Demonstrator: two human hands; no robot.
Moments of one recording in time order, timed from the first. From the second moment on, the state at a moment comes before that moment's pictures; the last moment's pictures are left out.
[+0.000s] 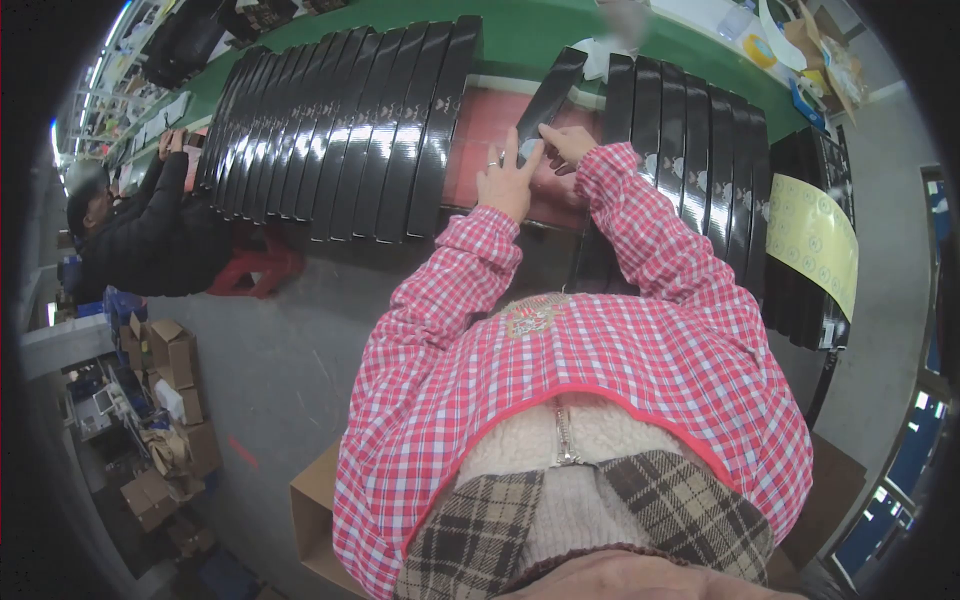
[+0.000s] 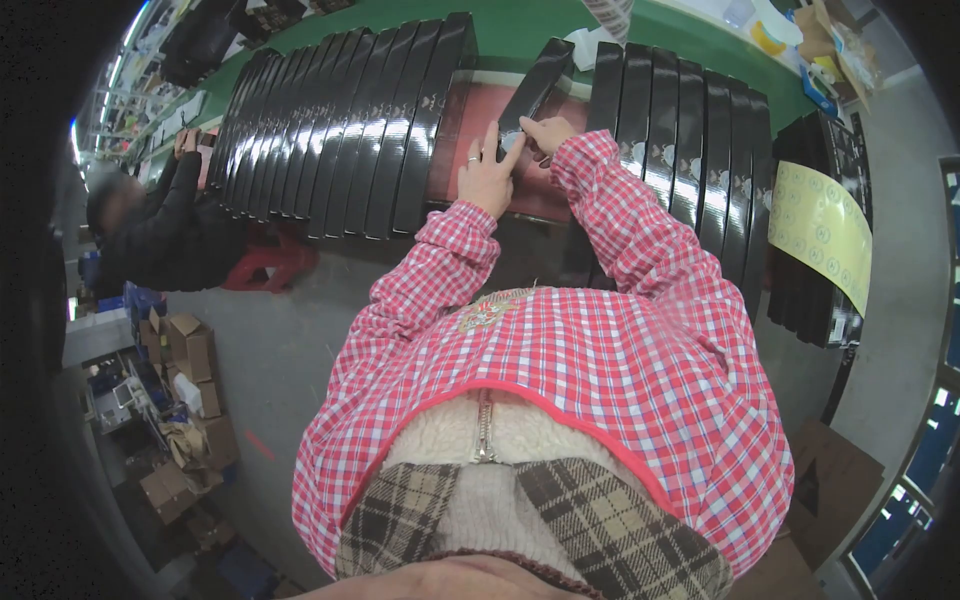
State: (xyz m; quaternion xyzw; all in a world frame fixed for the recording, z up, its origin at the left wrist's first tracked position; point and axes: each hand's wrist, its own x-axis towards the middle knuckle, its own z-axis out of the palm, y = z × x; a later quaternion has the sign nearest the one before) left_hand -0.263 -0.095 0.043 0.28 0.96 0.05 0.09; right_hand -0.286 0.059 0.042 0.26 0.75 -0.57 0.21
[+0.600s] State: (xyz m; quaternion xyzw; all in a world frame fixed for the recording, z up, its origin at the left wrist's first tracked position) left_hand -0.267 -0.097 0.040 0.31 0.95 -0.01 0.11; right_hand -0.259 0.082 0.062 0.21 0.80 -0.55 0.11
